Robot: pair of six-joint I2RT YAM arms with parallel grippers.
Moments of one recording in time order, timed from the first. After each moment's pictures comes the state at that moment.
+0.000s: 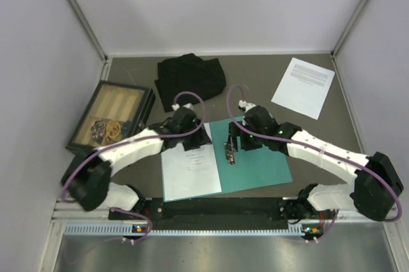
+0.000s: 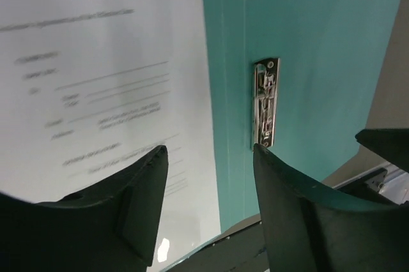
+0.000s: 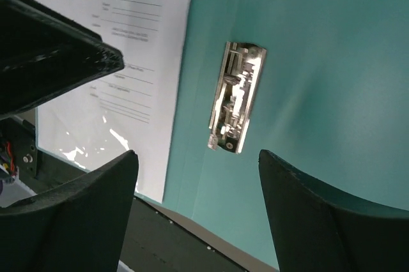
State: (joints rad) left arm -0.68 1.23 0.71 -0.30 0.03 -0.93; right arm 0.80 1.28 0.85 -0.41 -0.07 0.56
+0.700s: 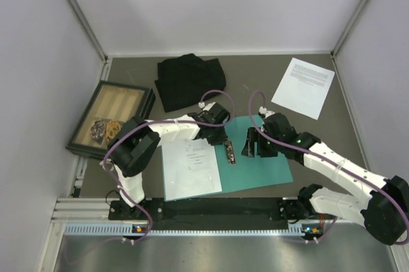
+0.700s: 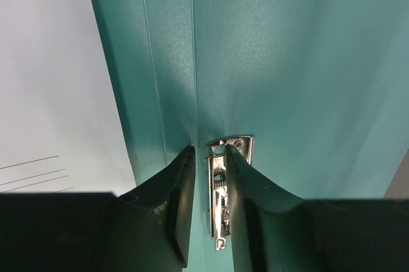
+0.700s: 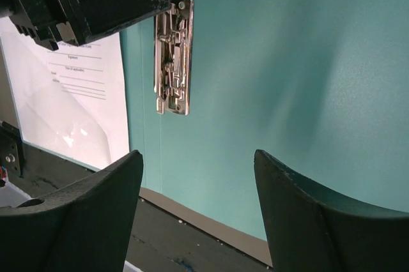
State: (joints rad) left arm -0.83 1.84 1.13 -0.32 -0.05 -1.02; right arm 0.63 1.04 0.66 -0.49 -0.12 0.58
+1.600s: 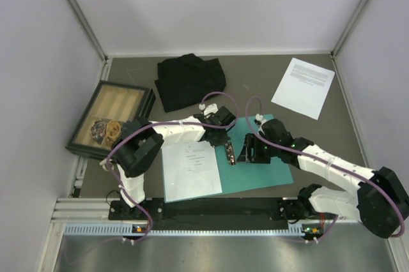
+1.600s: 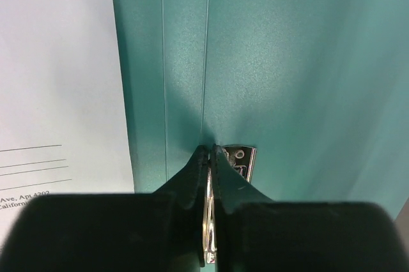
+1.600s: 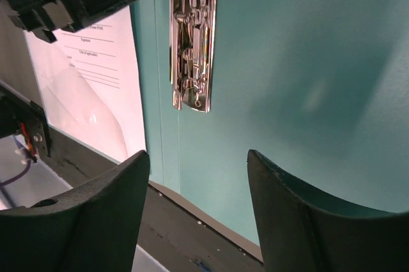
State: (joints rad) left arm -0.89 1.87 1.19 -0.41 -0.19 -1.13; right arm 0.63 1.10 0.54 -0.32 -0.26 0.65
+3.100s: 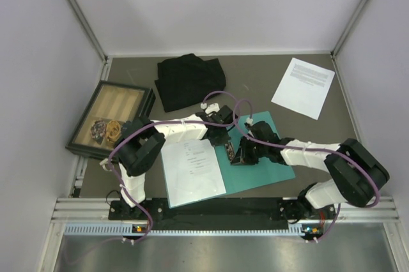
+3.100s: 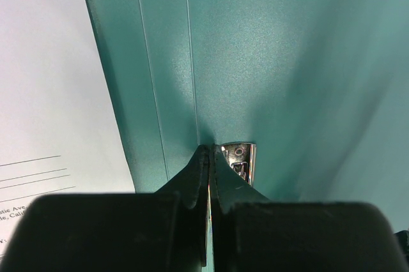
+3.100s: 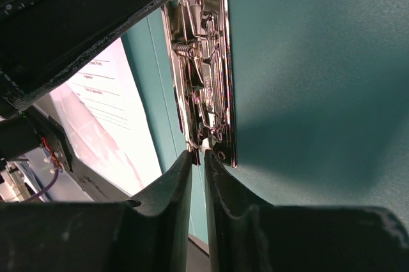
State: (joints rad) left arm -0.89 1.90 1.23 -0.47 -0.20 -1.11; right arm 0.68 1.40 0.50 0.02 -0.35 0.81
